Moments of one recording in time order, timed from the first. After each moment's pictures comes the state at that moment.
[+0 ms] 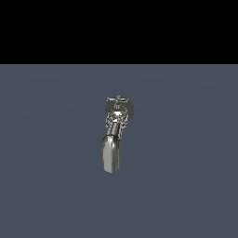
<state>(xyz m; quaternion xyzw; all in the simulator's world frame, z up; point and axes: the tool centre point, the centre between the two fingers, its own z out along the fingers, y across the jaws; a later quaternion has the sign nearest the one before) -0.256 -0.009 0.467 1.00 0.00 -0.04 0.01</state>
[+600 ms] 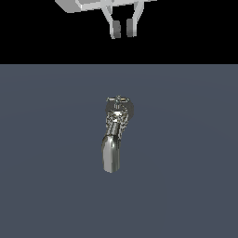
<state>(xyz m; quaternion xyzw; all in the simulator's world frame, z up) -0.179 -0.007 0.340 0.99 -0.07 -0.09 0.03</state>
